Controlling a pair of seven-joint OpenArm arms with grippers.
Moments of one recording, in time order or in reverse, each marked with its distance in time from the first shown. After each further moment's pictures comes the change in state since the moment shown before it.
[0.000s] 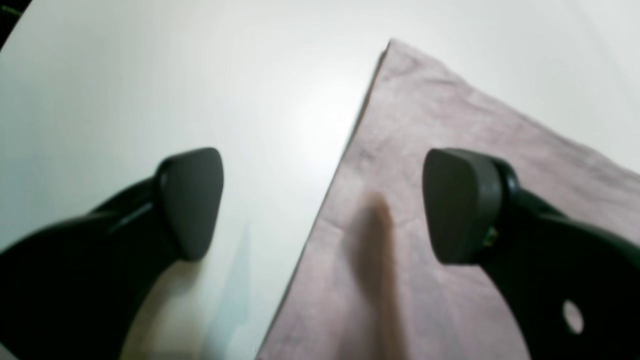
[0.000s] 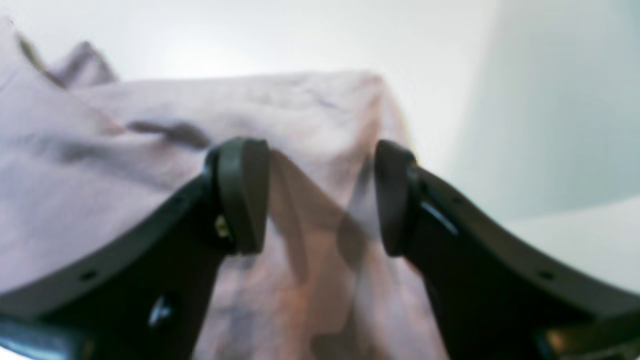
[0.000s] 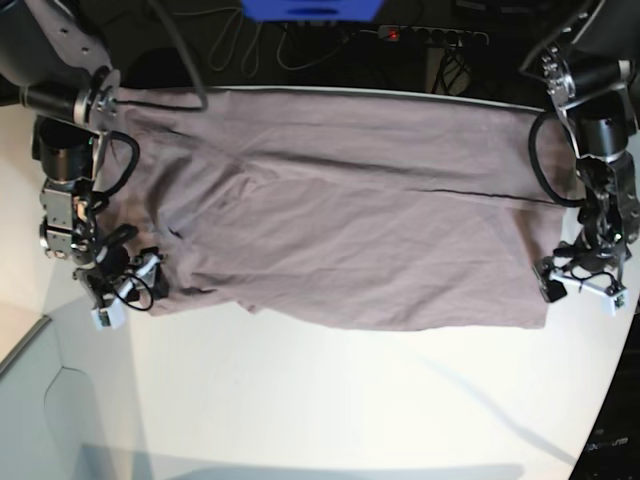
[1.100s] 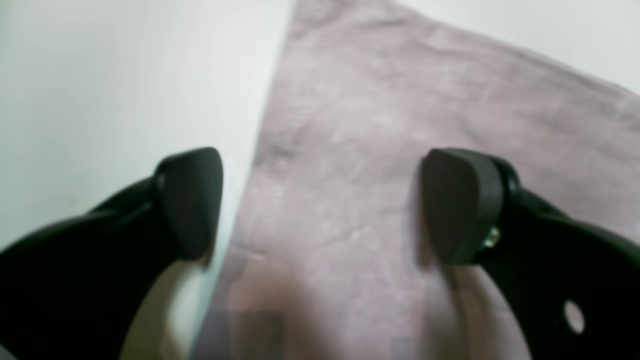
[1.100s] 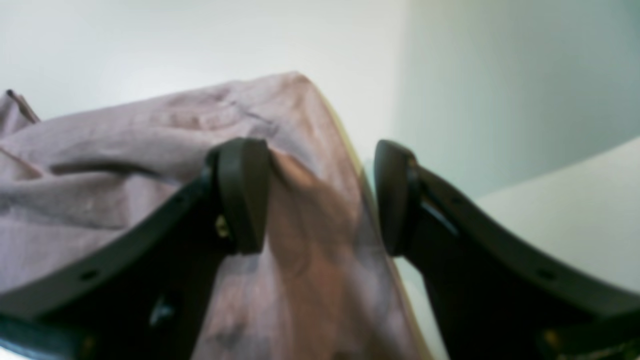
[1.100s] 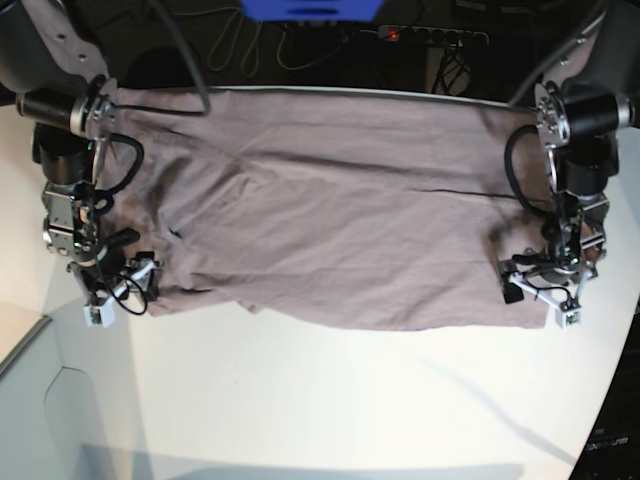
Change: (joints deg) left arm -9.6 2.2 8.5 -18.1 9.9 0.6 -6.9; right arm 1.4 0.4 0.1 -6.5 1.6 -6.3 3.3
